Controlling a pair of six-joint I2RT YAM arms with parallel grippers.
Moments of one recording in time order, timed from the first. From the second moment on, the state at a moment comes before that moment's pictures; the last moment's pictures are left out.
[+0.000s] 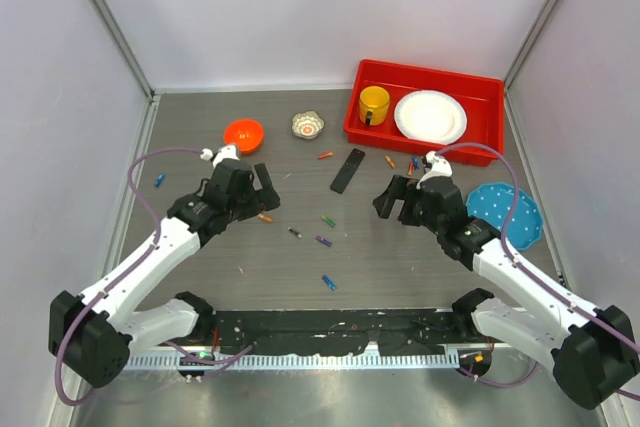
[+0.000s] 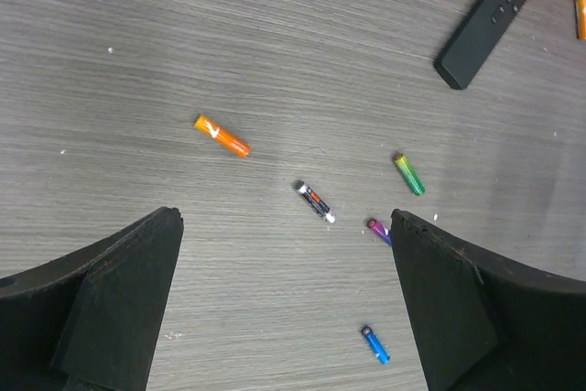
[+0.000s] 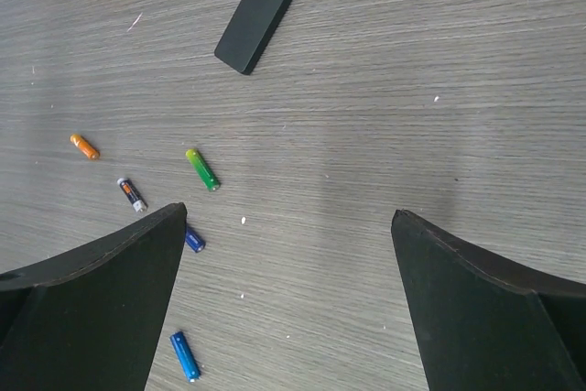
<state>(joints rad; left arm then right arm) -0.53 1.08 0.85 -0.58 -0.24 -0.76 0.50 0.92 0.56 -0.18 0.07 0.60</state>
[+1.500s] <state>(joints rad) -0.74 2.26 1.83 -0.60 -0.06 -0.08 0.50 0.66 0.63 -0.45 0.12 0.54</state>
